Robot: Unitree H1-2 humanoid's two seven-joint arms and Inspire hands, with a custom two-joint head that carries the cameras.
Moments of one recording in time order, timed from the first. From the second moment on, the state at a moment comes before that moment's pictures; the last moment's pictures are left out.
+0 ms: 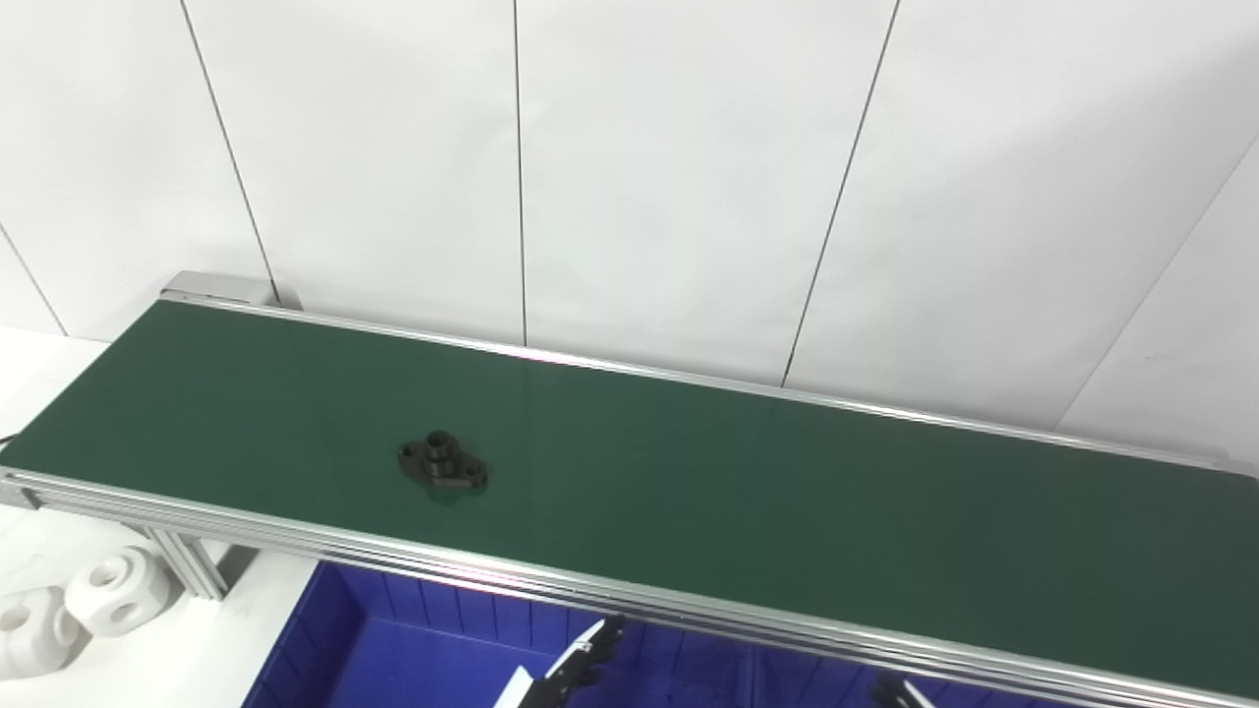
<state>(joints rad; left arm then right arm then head) 0.05 0.00 -0.31 0.38 0.26 -0.40 -0.06 0.32 -0.09 0.11 0.10 -0.21 -0.42 -0.37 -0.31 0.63</state>
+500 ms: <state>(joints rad) 0.01 -0.01 -0.32 0.39 0.27 -0.37 -0.06 0.14 -0.16 0.04 -0.21 -0.25 -0.32 -0.22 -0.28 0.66</state>
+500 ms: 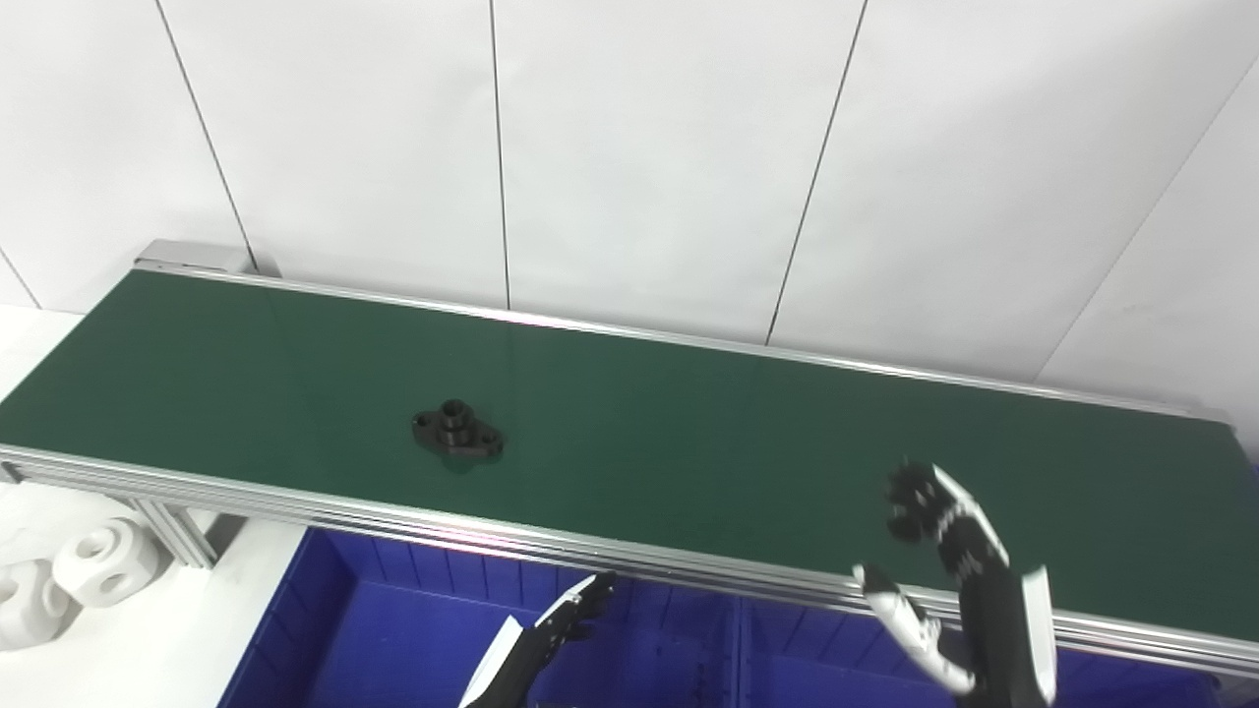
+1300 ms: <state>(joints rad) -0.08 0.02 -0.37 0.51 0.30 -0.42 -0.09 -0.29 -0.19 0.20 -0.03 -0.56 0.12 0.05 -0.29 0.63</state>
